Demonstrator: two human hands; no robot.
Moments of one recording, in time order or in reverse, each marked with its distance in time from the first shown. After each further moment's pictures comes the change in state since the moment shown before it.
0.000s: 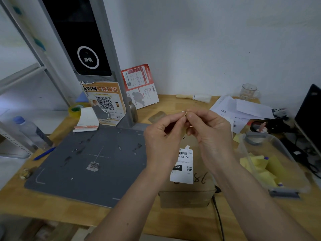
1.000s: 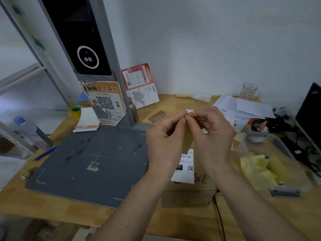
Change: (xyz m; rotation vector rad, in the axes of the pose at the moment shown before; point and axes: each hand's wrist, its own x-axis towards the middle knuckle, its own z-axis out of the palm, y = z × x) left_hand -0.004 0.000 0.003 -0.075 0.003 -0.047; right_hand -0.002 0.013 0.001 -0.549 0.120 -0.530
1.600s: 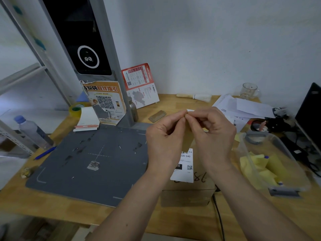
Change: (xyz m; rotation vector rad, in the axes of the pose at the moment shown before) left_hand -0.001 0.000 0.000 -0.012 -0.026 0.024; right_hand 0.000 -0.001 -0.003 0.016 0.020 -0.055
